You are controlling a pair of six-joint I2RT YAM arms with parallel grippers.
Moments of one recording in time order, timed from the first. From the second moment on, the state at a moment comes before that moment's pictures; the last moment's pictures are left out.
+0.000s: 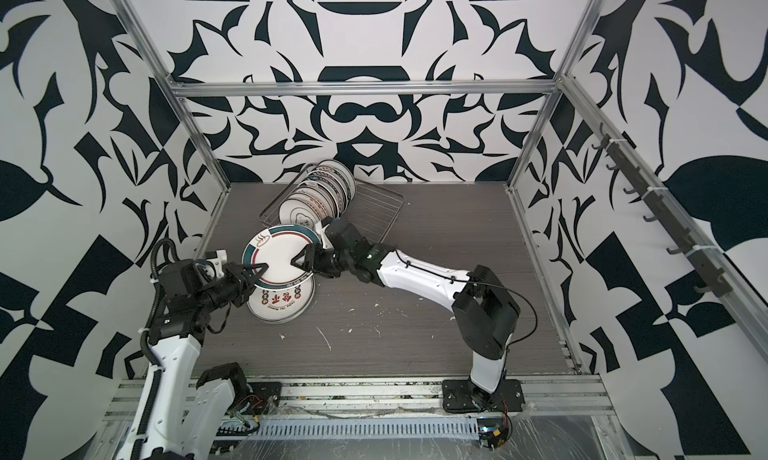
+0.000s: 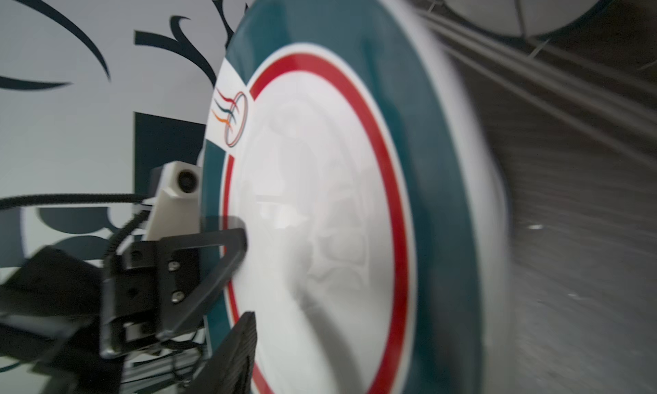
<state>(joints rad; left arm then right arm) 0.23 0.73 0.61 -0.47 0.80 -0.98 0.90 1.79 1.44 -0.19 -0.37 0.96</state>
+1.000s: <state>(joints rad) 0.23 0.70 0.73 -1.16 0.37 -0.83 0.82 2.03 2.01 -0.84 0.07 0.14</state>
